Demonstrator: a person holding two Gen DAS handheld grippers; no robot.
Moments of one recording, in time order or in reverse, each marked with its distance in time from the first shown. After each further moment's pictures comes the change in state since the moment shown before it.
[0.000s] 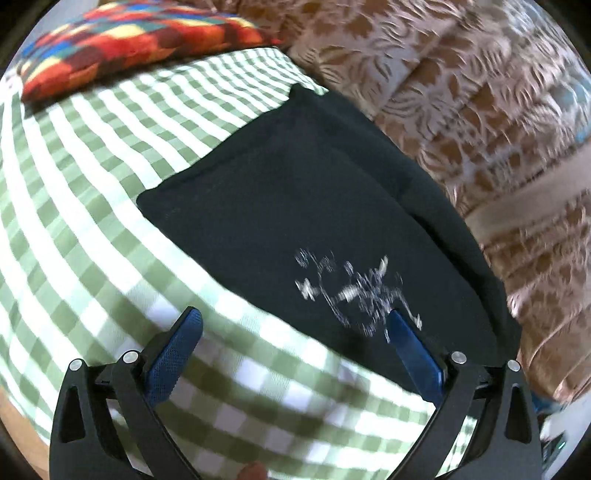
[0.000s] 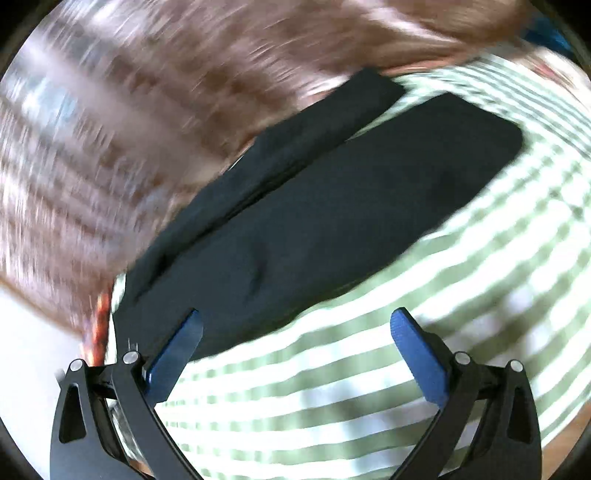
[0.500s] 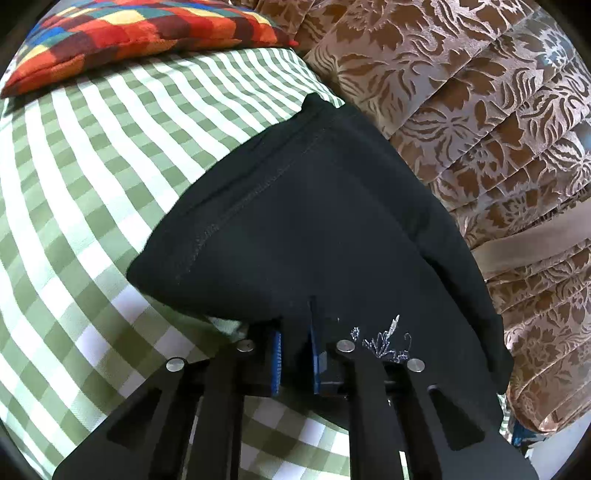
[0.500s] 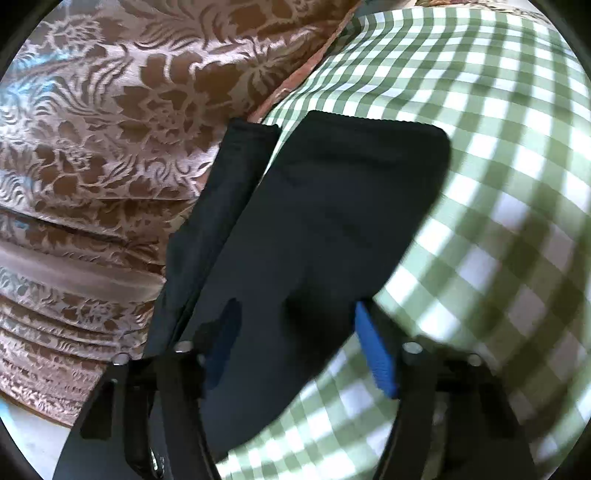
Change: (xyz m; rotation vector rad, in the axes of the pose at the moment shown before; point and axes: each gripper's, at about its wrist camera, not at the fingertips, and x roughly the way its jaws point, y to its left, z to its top) left arm 0.028 0.001 0.030 -0.056 -0.023 0.003; right arm 0.033 -0.100 0.089 0.345 -0.088 -0.023
